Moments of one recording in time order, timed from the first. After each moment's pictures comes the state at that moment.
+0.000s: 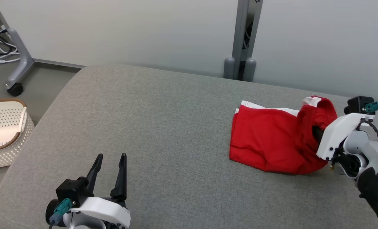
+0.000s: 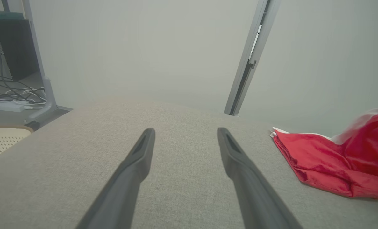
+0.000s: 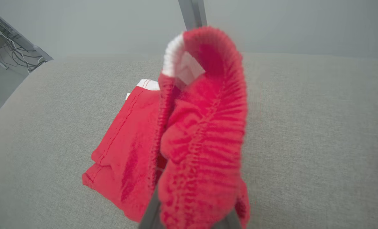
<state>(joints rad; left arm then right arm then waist) -0.11 0.05 -0.12 0.38 -0.30 -0.06 -0.26 -0.82 -0.35 0.87 1.10 1.14 0.13 0.12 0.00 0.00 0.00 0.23</state>
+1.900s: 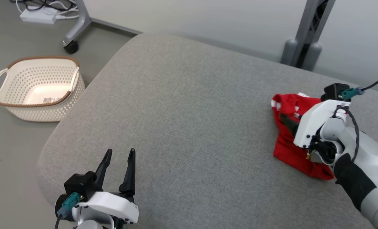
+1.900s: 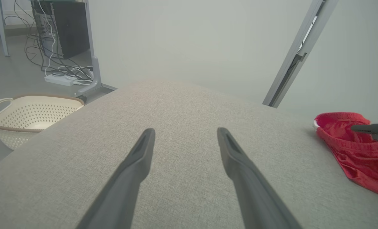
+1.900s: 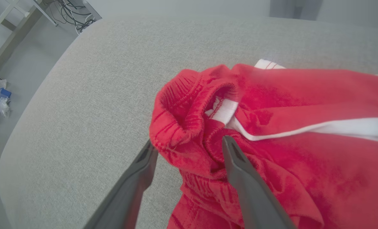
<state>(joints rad) -0.14 0.05 -0.19 0.38 -0.38 -0.03 -0.26 -0.93 -0.22 0.91 1.21 1.20 0.13 0.15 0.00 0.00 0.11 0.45</state>
